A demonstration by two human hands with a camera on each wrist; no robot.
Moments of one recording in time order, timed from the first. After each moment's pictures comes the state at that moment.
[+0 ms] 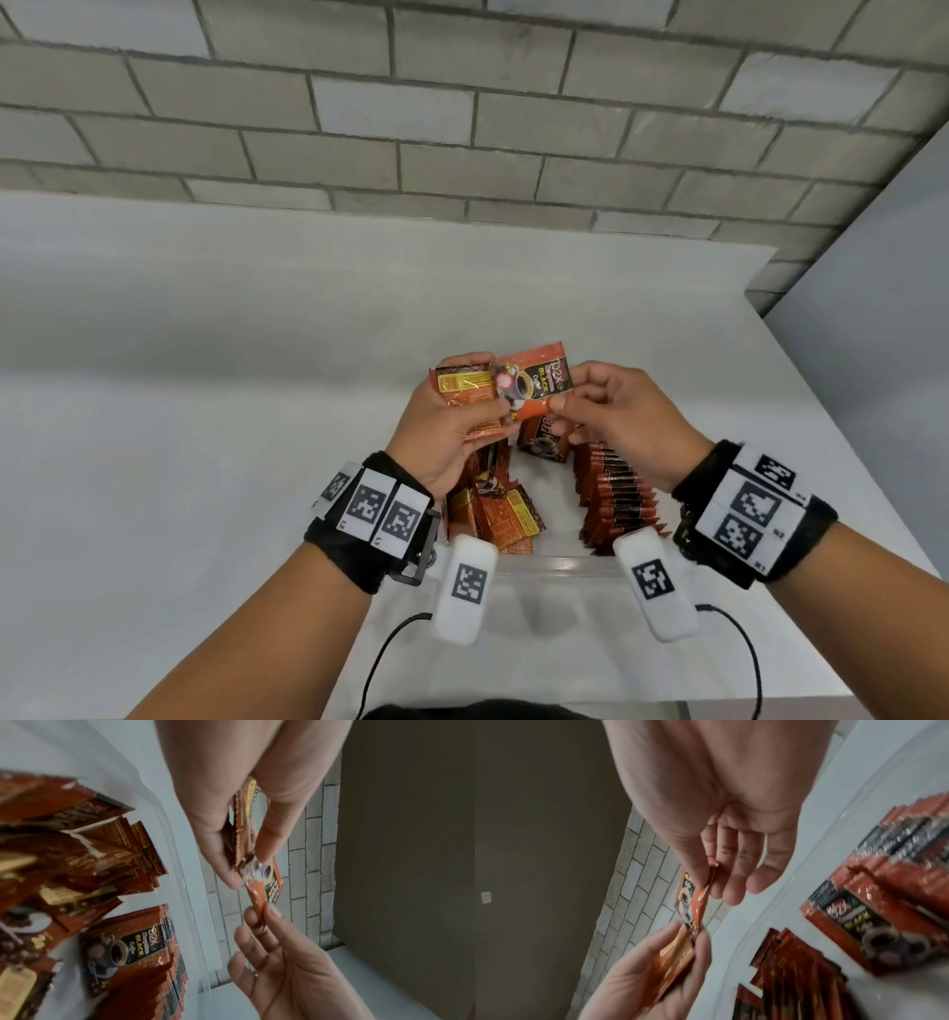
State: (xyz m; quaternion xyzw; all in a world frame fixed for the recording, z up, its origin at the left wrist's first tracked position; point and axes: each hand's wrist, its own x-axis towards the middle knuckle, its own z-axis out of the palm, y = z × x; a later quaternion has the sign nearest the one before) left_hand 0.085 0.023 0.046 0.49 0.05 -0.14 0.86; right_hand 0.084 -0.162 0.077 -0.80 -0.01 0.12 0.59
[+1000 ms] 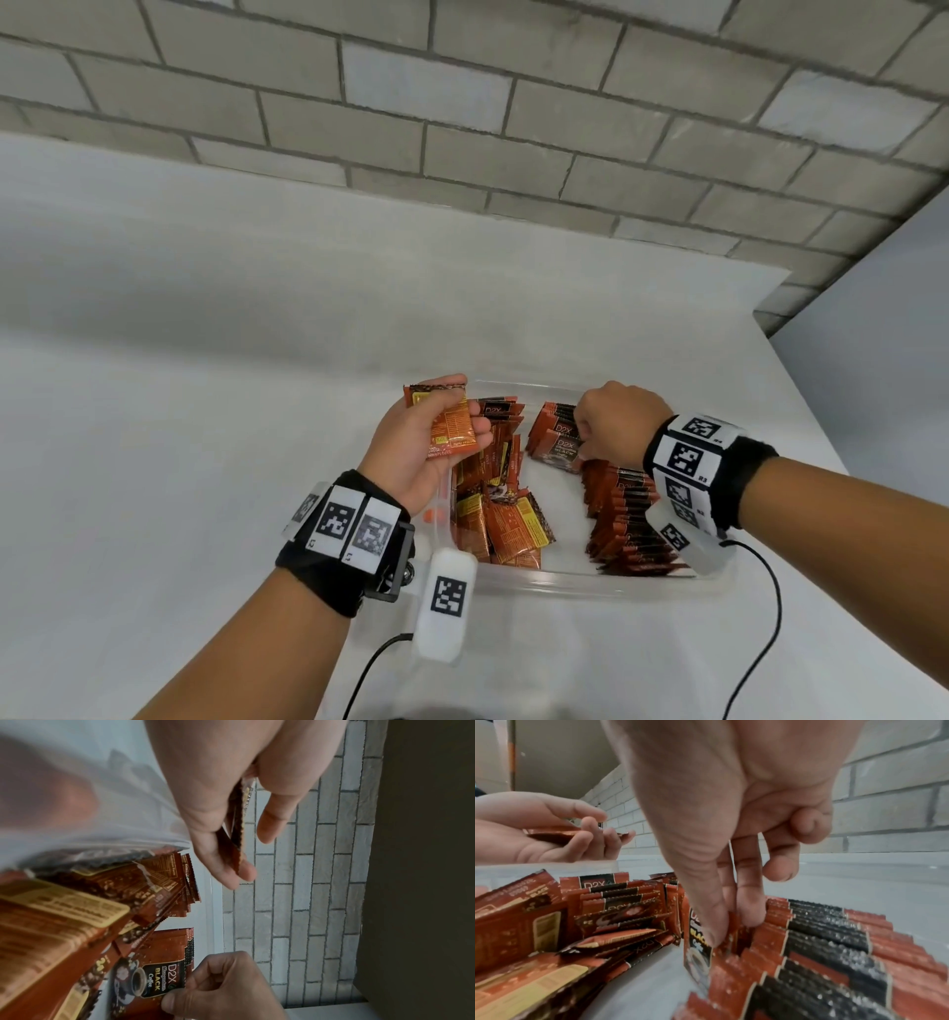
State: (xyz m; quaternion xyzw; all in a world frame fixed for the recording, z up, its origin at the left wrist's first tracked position) left_hand 0.088 0.056 0.018 0.39 0.16 -0.14 0.90; right_hand 0.139 -0.157 0.048 -0.97 -0.12 0.21 -0.09
